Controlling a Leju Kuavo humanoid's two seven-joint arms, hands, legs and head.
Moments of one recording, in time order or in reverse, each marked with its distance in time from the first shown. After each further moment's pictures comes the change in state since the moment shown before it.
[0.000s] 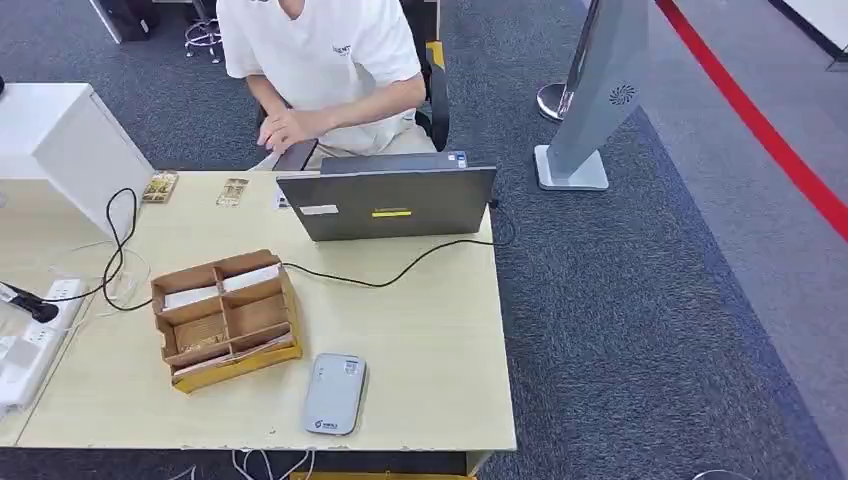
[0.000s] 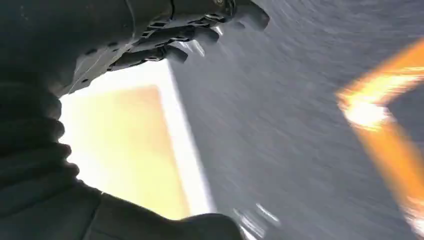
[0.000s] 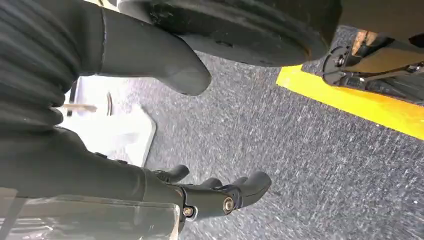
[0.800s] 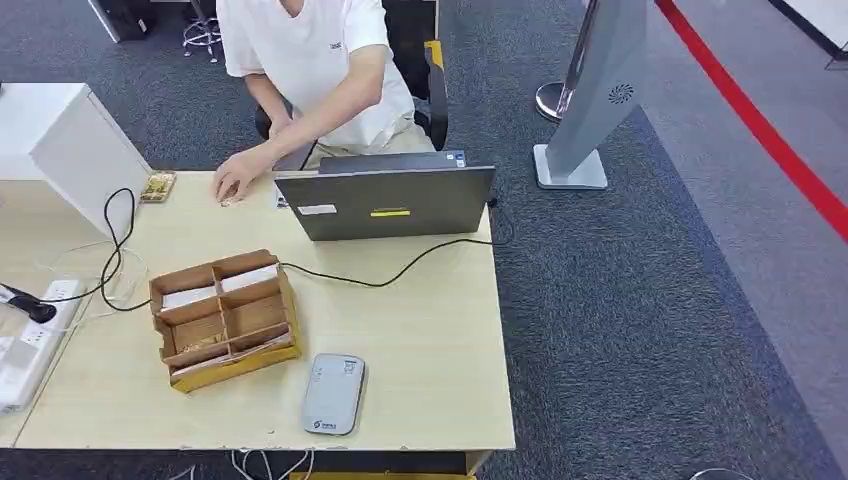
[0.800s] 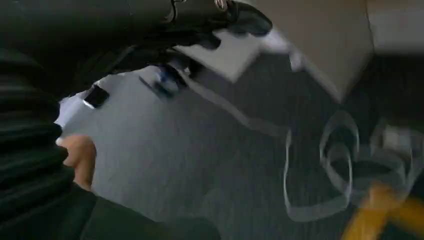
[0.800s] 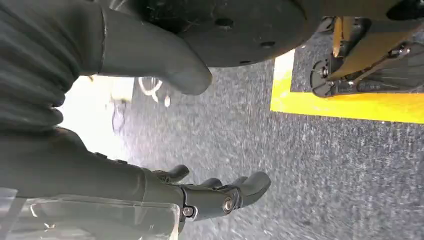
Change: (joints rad) left arm 0.616 0.247 -0.390 -1.408 -0.462 -0.049 0.000; right arm 0.027 0.031 -0.155 0.000 -0.140 -0.079 -0.042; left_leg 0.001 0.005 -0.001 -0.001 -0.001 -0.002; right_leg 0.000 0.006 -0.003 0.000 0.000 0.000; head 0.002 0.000
